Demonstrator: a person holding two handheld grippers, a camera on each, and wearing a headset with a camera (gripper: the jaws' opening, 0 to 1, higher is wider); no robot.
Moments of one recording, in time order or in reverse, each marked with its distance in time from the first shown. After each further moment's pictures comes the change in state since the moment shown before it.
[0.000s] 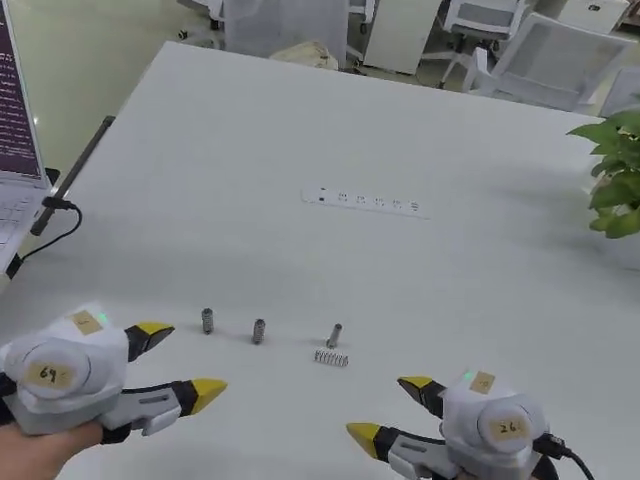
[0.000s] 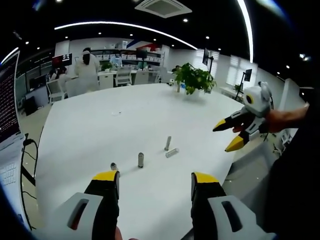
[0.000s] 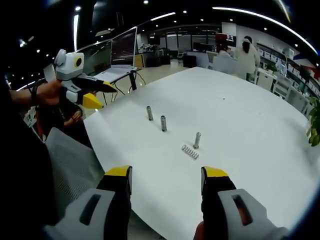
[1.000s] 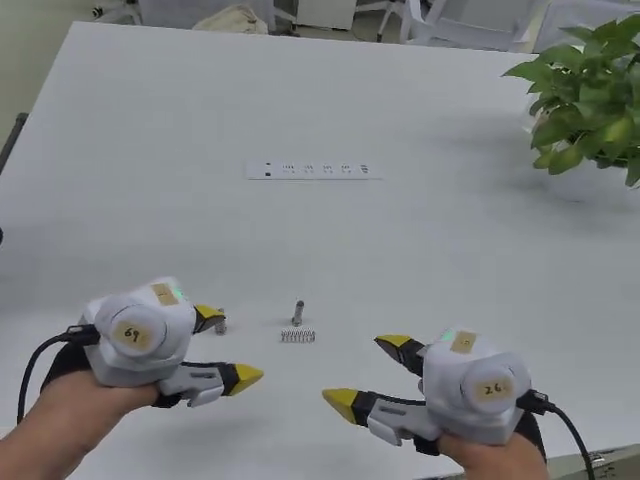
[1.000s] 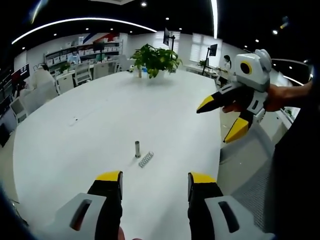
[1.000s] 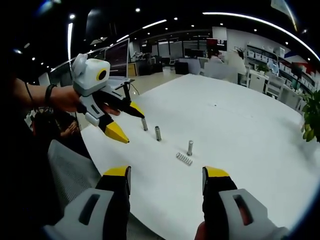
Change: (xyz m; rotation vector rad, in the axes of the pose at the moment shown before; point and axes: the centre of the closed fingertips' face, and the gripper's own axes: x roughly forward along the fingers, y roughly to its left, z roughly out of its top) left arm 0.090 -0.056 0.017 0.222 0.131 -0.277; right arm -0.019 -0.010 0.019 0.044 -0.068 -0.051
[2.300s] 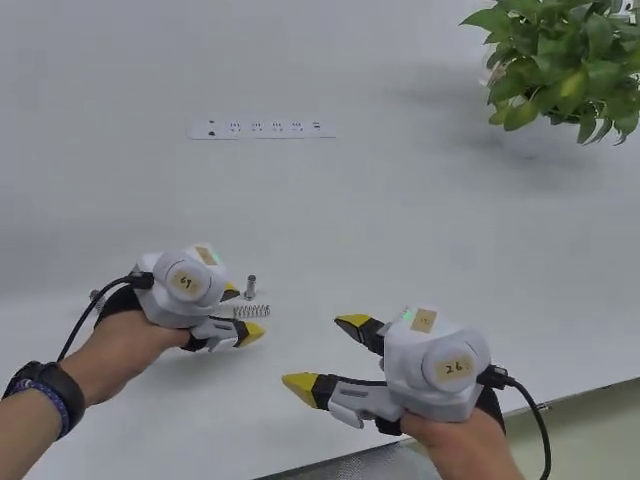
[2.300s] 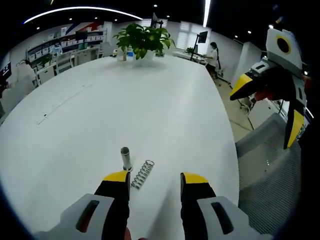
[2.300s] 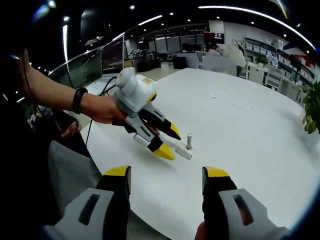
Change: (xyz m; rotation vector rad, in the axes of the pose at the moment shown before) left arm 0.122 0.009 -0.021 0.029 0.115 -0.132; right arm 0.006 -0.005 -0.010 0.047 0.043 0.009
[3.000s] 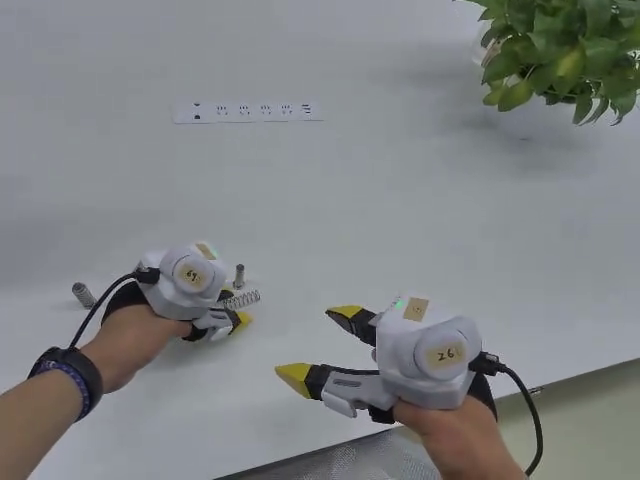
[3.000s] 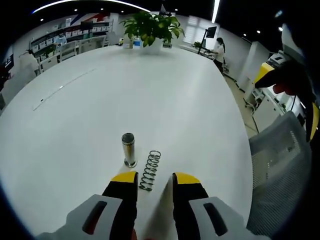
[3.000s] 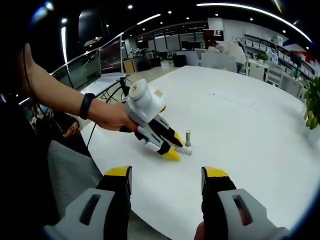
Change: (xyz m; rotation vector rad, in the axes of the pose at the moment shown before) left arm 0.030 0.011 -0.021 -0.046 0.059 0.035; right arm 0.002 -0.007 -0.008 0.022 0.011 0.014
